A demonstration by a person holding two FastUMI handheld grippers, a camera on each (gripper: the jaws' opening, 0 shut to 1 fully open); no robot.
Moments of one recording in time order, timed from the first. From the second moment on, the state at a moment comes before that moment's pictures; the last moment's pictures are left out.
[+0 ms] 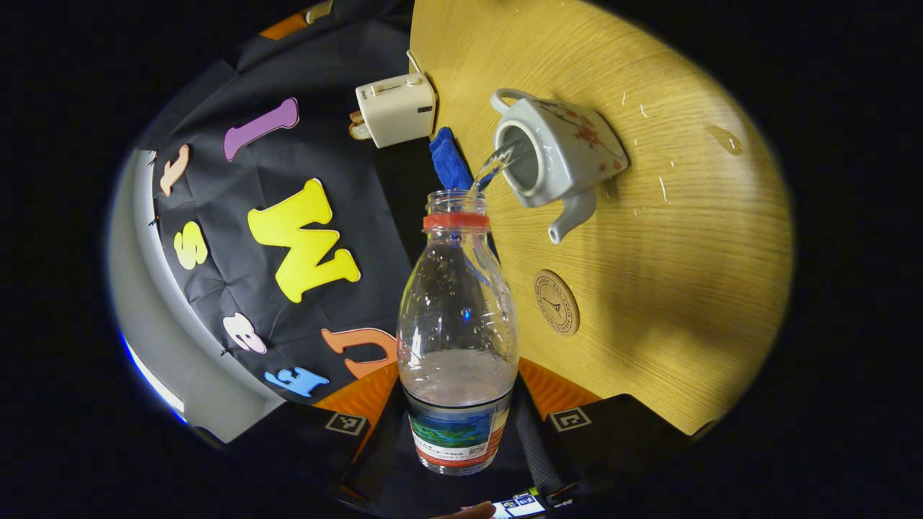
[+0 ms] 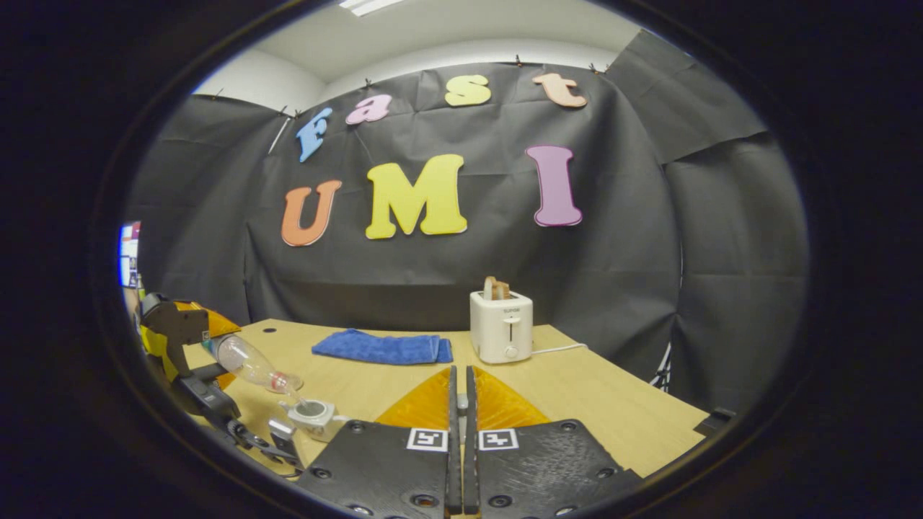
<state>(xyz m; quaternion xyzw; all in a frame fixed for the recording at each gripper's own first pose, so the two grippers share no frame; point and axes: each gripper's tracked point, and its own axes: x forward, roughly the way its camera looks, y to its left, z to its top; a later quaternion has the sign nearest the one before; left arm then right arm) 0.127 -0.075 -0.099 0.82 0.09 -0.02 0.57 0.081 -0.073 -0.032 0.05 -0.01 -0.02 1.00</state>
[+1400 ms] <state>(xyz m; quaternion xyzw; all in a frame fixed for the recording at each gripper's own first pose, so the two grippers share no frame) 0.130 -0.093 -0.078 0.90 0.08 -0.01 0.43 0.068 -0.076 -0.012 0.06 -0.03 -0.01 1.00</state>
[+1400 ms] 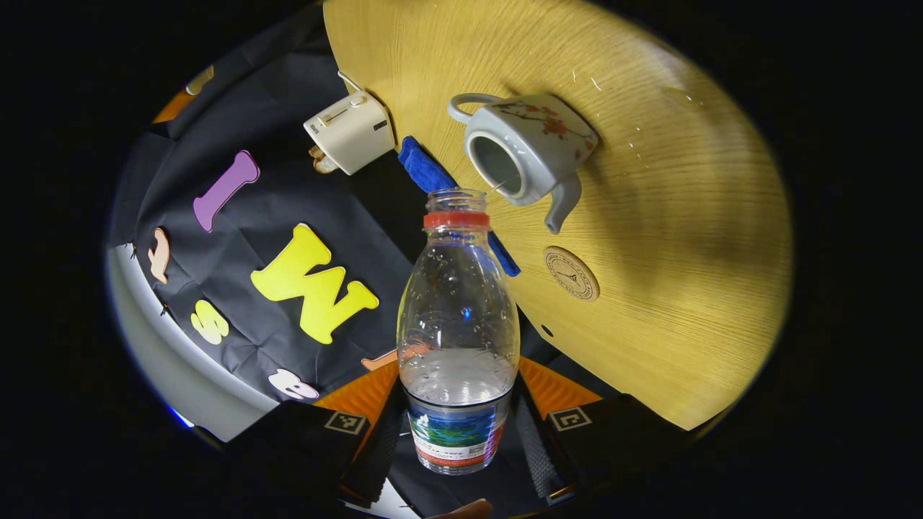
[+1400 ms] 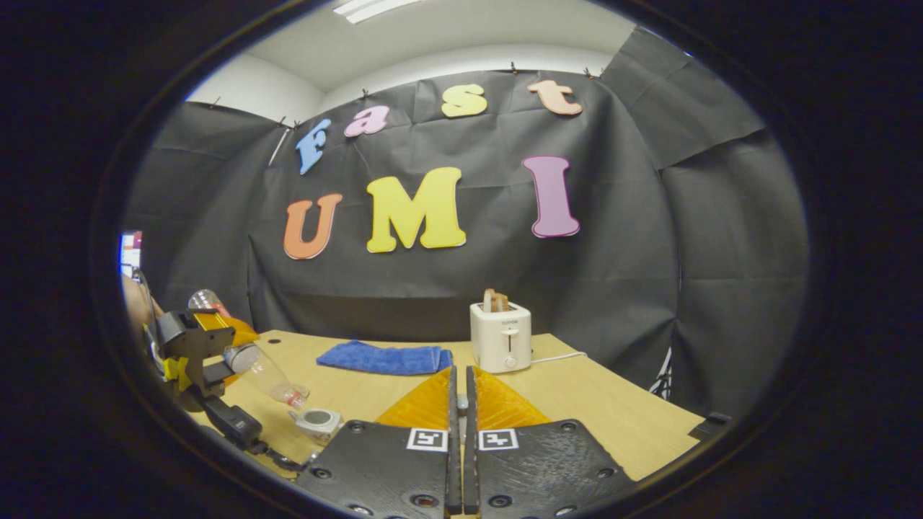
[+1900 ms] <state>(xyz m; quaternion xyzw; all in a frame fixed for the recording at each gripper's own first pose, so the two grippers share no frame) 0.138 -0.094 -0.080 0.87 0.06 -0.03 0.50 0.063 -0.070 -0.008 0.07 -0.03 0.01 1.00</state>
